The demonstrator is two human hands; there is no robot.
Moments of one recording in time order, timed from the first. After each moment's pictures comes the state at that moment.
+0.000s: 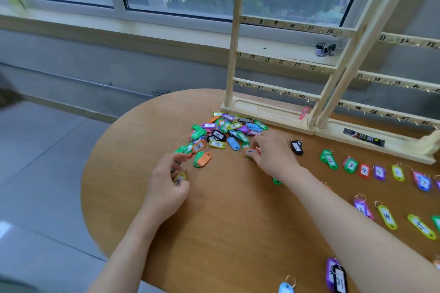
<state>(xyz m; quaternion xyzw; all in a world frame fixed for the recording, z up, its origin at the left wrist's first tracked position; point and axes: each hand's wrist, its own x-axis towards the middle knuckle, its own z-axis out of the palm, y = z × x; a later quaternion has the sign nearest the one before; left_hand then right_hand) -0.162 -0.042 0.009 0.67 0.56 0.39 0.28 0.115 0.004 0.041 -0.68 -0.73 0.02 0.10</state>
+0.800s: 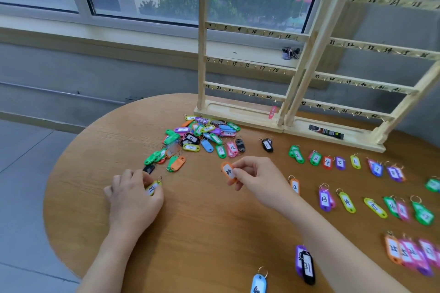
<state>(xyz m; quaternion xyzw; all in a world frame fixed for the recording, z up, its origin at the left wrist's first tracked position) -0.156 -0.051 0.007 0.65 0.72 0.23 0.08 0.111 -0.099 0.077 -0.63 -0.58 0.39 0.35</state>
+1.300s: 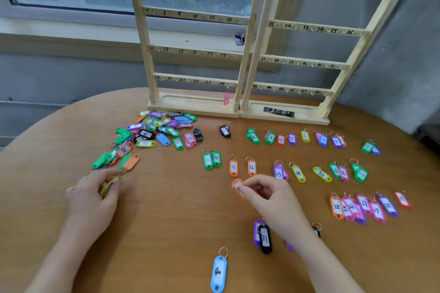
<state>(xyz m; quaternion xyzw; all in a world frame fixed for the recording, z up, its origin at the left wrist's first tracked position) -0.144 -0.058 0.021 0.70 0.60 0.33 0.21 0.164 -0.204 0.056 -0.70 -0.46 0.32 0.44</state>
